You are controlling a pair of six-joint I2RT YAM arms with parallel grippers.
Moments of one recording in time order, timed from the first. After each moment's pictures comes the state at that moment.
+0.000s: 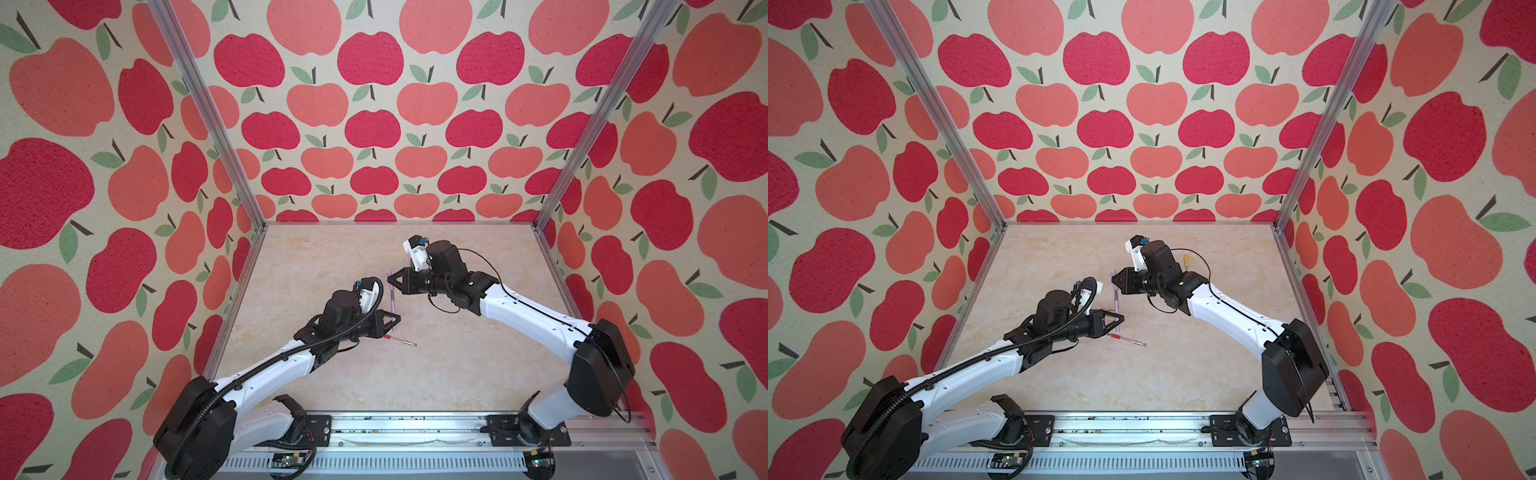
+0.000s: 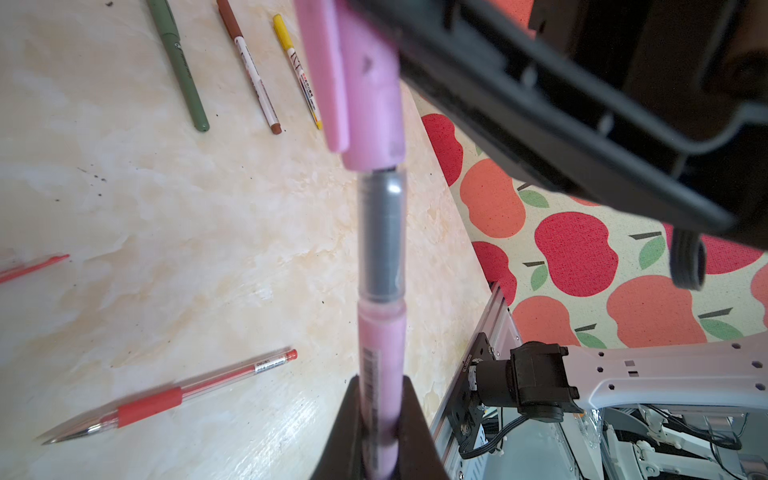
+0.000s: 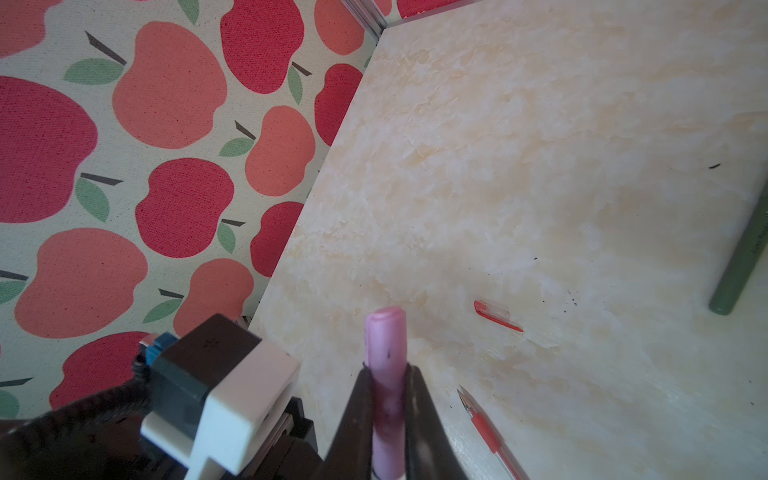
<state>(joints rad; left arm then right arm) -0.65 1.14 0.56 0.14 0.47 -0.69 0.81 1.56 1.22 -0.20 -0.33 0.60</state>
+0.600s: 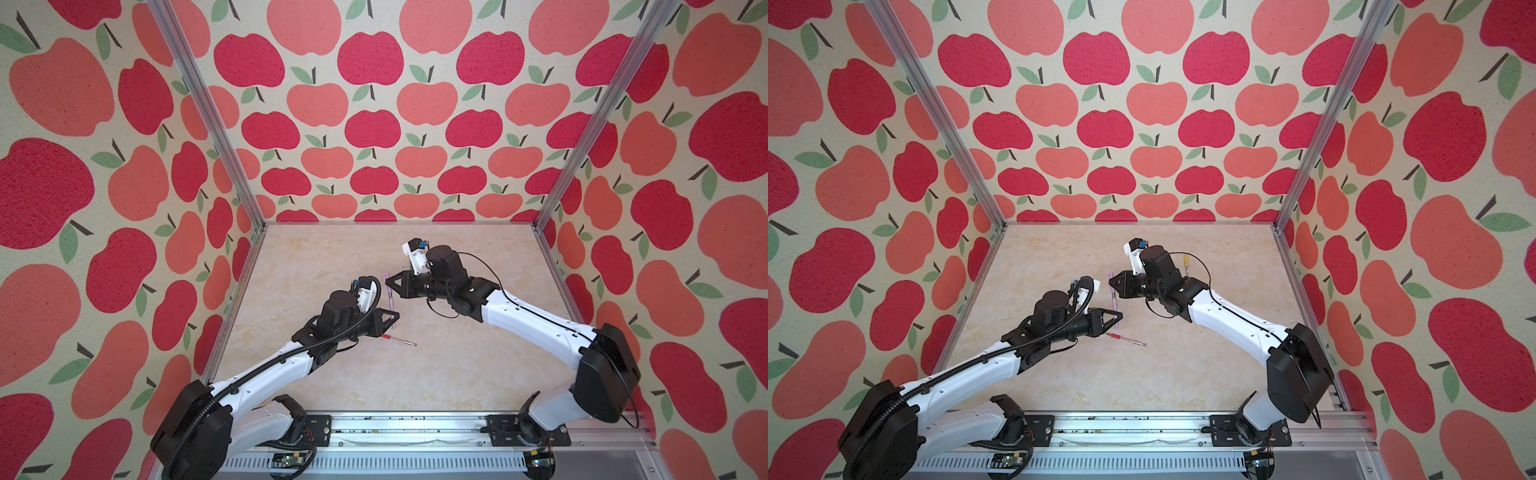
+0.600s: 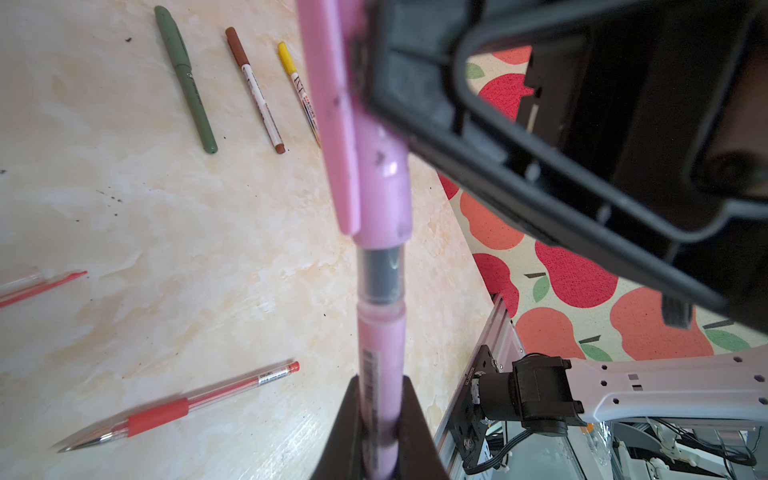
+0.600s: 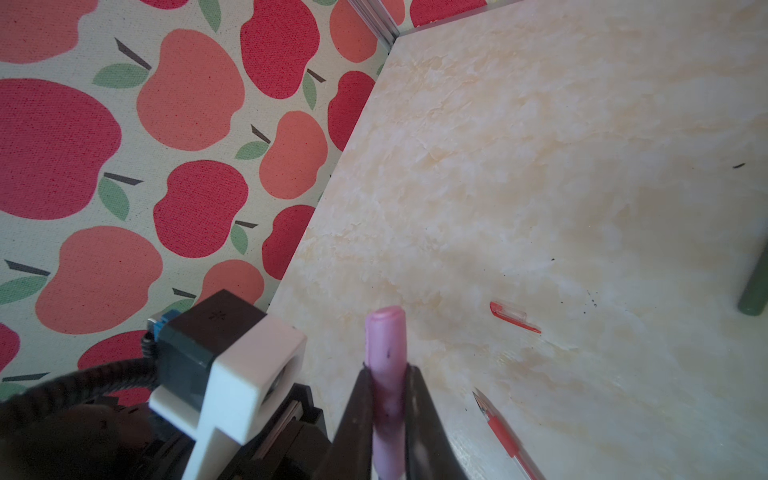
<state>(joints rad) -0.65 1.11 0.55 0.15 0.43 -0.69 0.84 1.52 1.18 -0.15 -0.31 0.63</state>
